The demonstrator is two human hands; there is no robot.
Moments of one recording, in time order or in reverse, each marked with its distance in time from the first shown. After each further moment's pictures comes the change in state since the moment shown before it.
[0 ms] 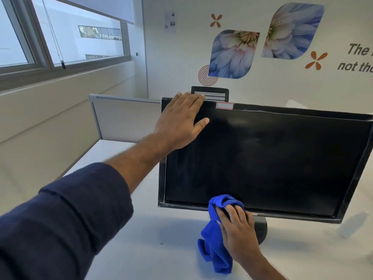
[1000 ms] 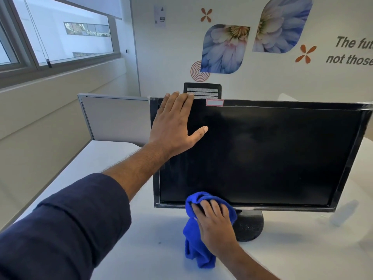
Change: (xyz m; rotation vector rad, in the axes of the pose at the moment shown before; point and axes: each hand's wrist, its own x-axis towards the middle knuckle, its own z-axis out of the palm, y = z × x) left_hand -0.013 0.009 0.018 -0.004 0.144 -0.070; right_hand 0.023 -0.050 0.003 0.029 -0.059 -0.080
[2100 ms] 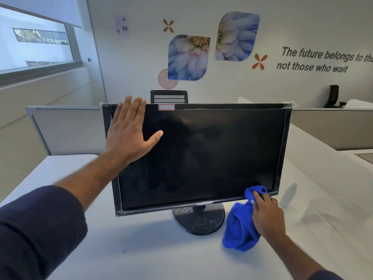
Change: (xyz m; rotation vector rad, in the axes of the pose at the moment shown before) left_hand -0.003 0.015 0.003 0.031 -0.046 -0.053; right_hand -0.087 0.205 -0.070 -0.055 -0.209 0.794
